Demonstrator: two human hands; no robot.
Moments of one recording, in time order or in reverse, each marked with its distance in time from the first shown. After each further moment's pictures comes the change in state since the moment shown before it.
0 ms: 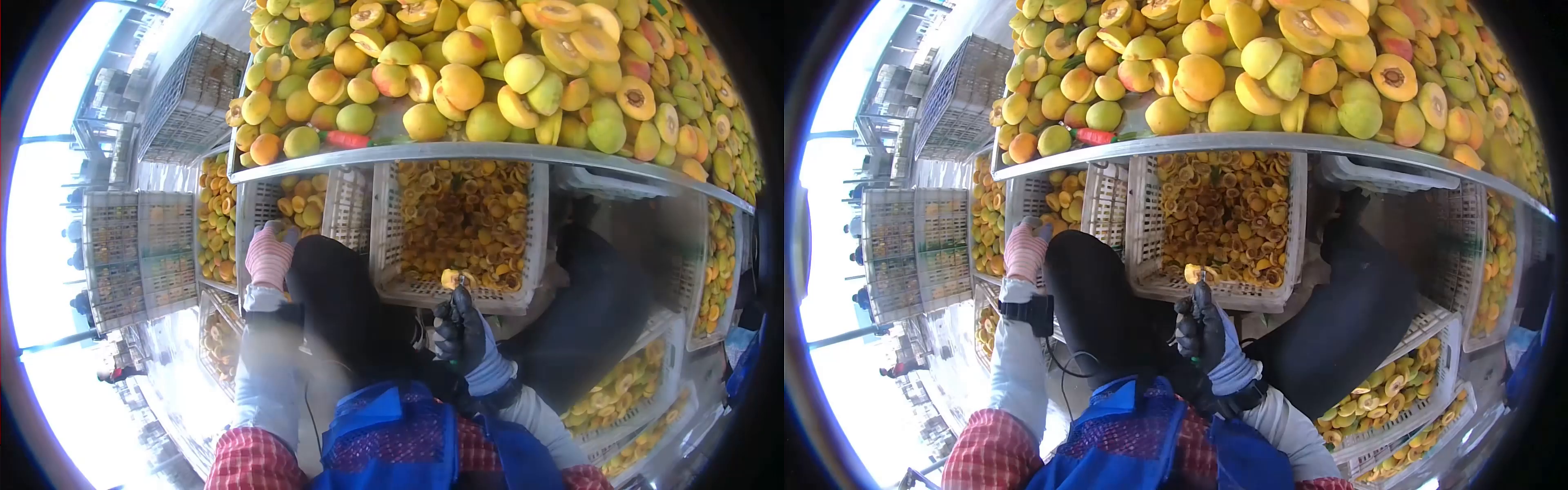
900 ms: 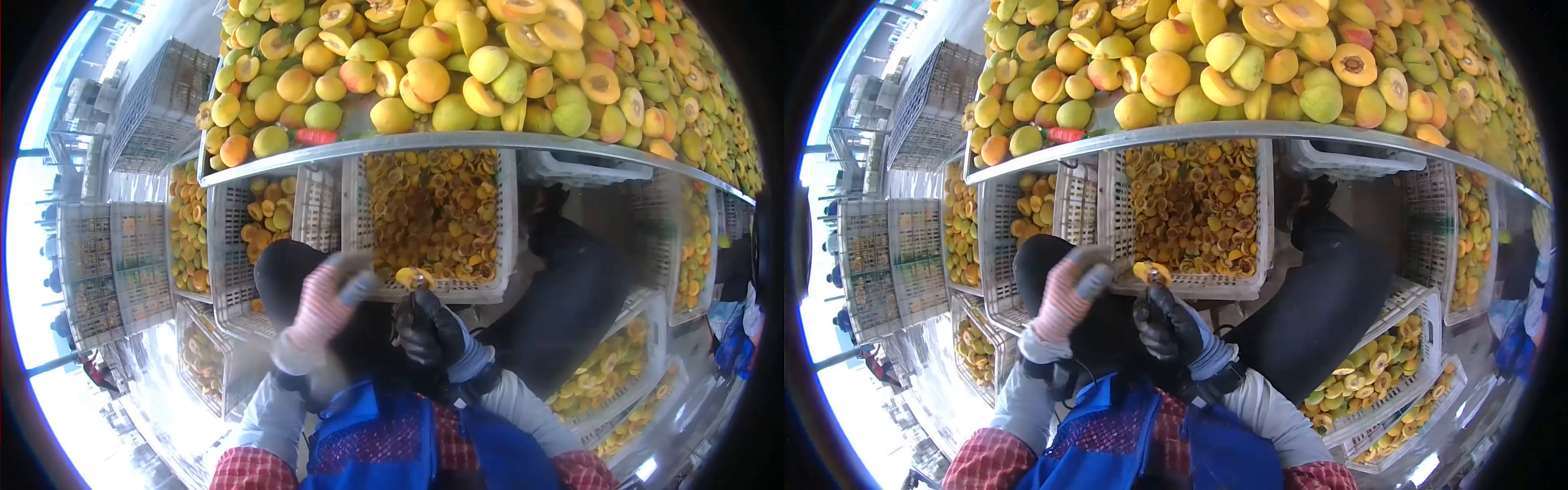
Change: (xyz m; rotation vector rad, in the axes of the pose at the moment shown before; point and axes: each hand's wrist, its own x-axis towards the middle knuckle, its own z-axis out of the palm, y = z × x) left_hand -0.131 0.086 -0.018 -1.237 -0.430 0.454; right_hand 0.002 0.001 0.004 -0.024 -0.397 0.132
